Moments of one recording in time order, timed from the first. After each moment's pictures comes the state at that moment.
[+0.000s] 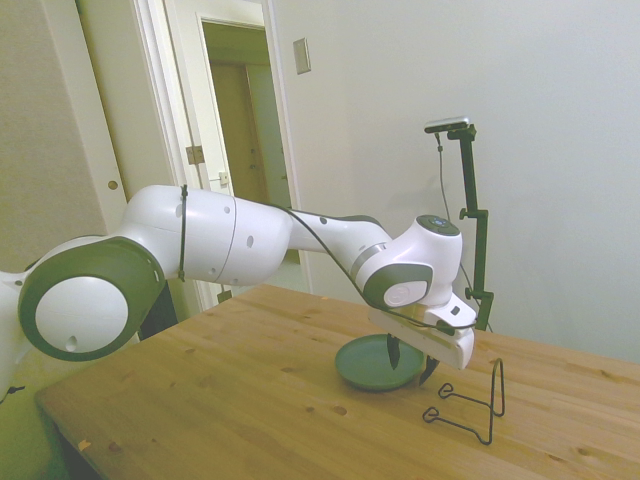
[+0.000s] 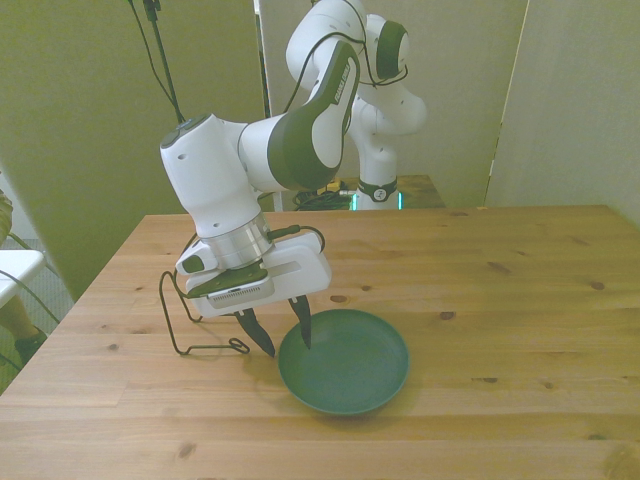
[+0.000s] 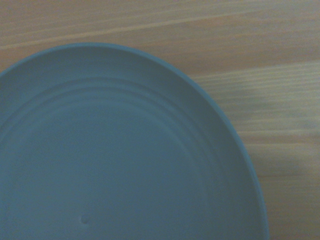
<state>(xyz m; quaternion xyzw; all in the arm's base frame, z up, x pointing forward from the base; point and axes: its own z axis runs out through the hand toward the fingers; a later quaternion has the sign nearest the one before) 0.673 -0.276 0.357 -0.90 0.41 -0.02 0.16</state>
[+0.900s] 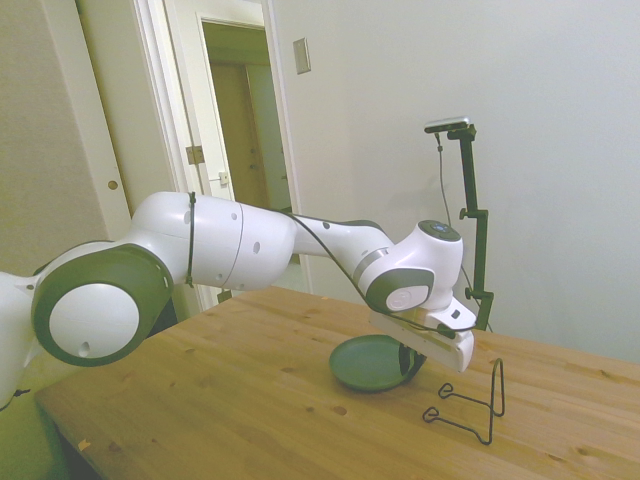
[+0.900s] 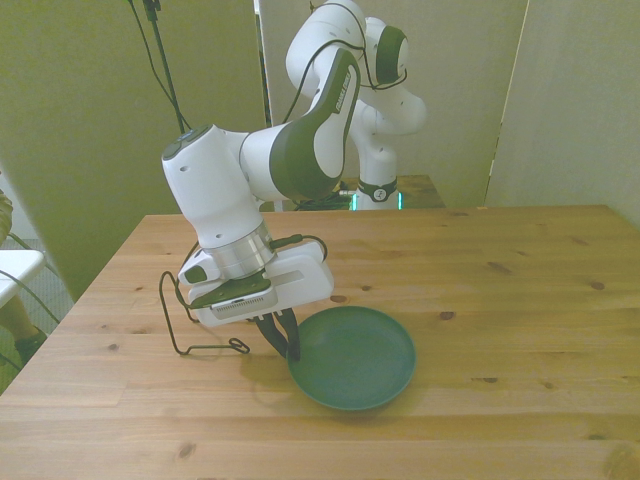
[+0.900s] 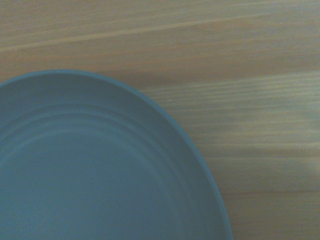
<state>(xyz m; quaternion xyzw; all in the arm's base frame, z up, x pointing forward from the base) 0.682 -0.267 0.352 -0.90 0.41 -0.02 0.16</state>
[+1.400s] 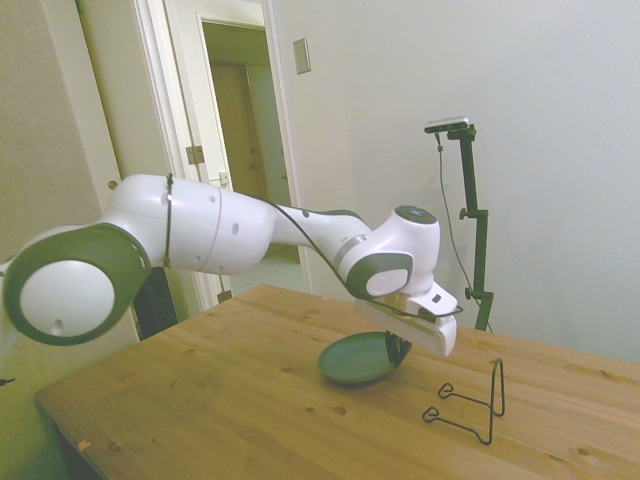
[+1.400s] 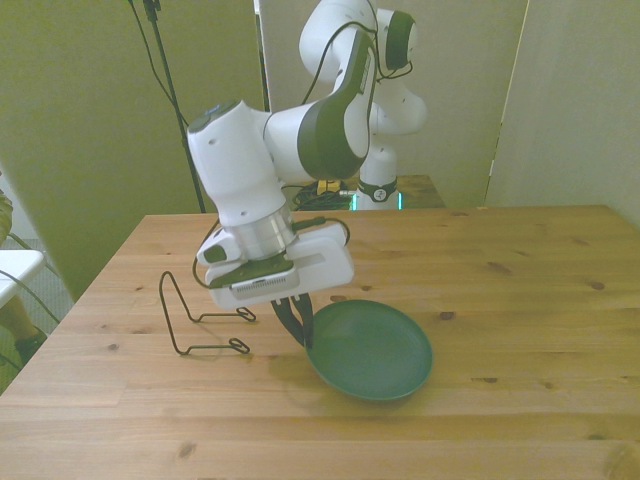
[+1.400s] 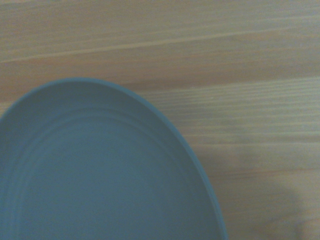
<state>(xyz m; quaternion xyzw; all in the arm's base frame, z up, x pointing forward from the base) 0.659 -0.236 0.399 -0.90 0.41 -0.05 0.14</state>
